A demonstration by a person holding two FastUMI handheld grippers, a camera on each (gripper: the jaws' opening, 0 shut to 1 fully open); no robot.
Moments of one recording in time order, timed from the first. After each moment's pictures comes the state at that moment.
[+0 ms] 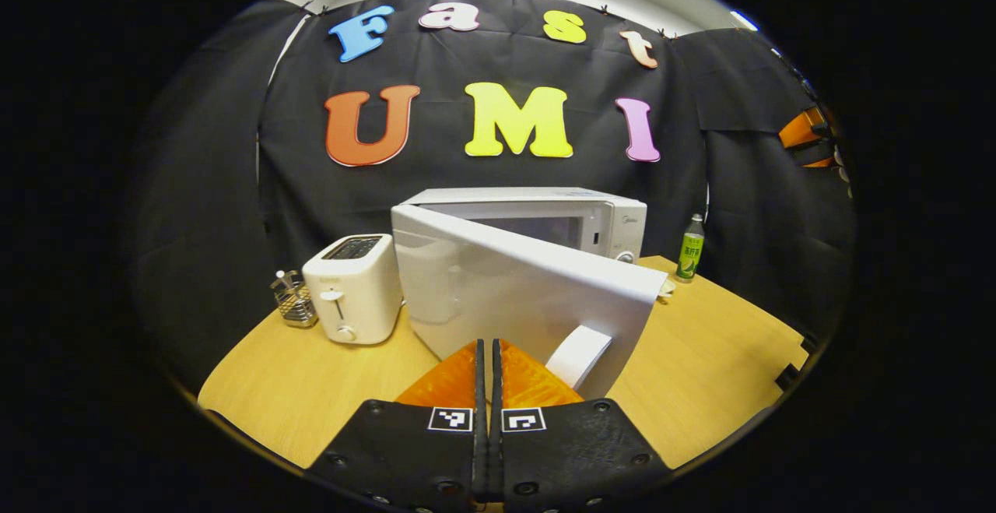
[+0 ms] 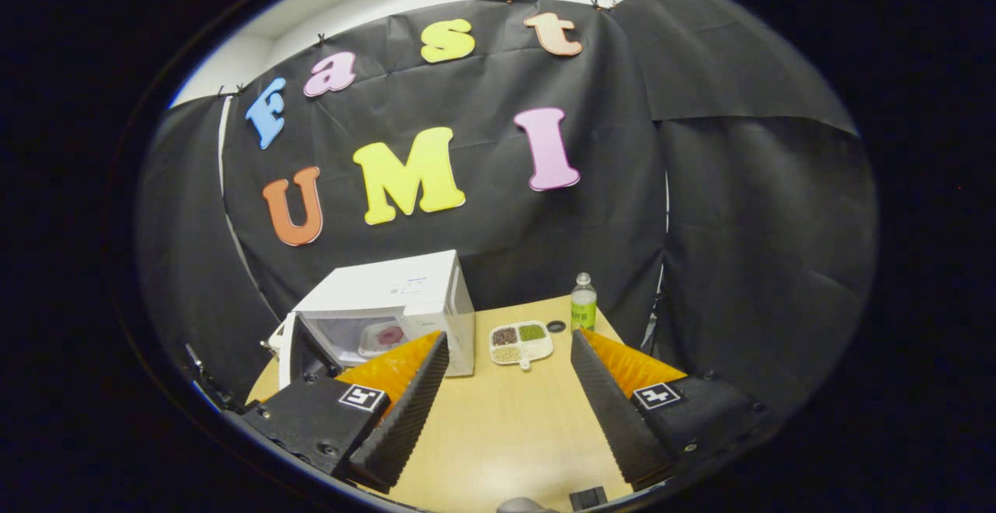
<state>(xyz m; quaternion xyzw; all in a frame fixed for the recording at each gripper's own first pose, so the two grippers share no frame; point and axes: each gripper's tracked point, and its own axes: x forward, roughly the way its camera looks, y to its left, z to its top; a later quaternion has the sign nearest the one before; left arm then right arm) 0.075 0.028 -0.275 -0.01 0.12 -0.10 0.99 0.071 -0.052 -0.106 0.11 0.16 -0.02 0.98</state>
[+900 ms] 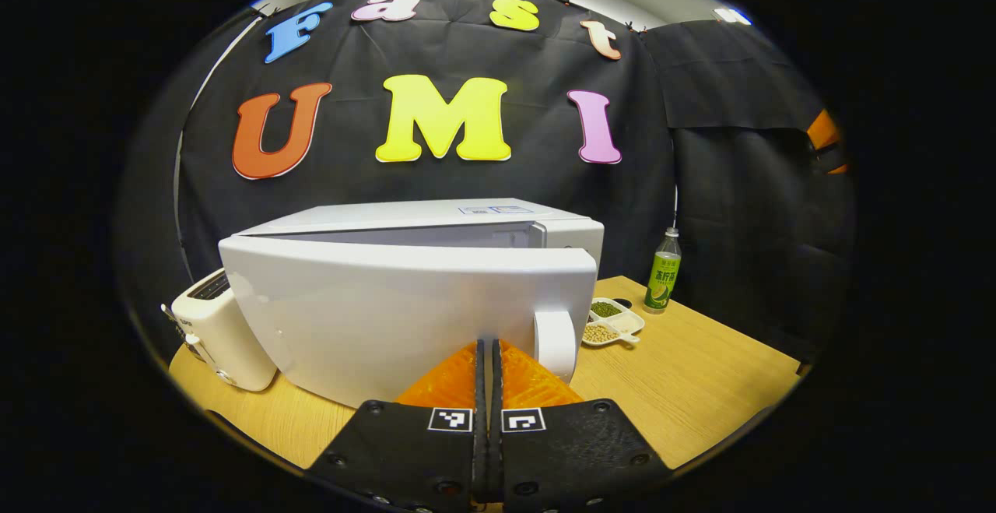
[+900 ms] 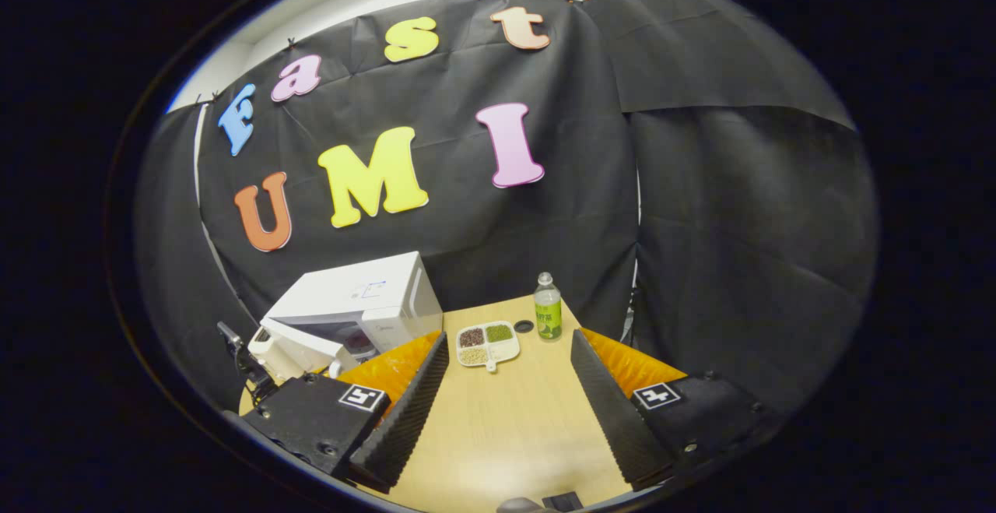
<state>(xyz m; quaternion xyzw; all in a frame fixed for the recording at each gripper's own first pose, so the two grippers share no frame) 0.203 -0.106 -0.267 -0.01 0.10 -0.17 0.98 0.073 -0.101 -0.115 0.11 0.17 -0.06 0.98</state>
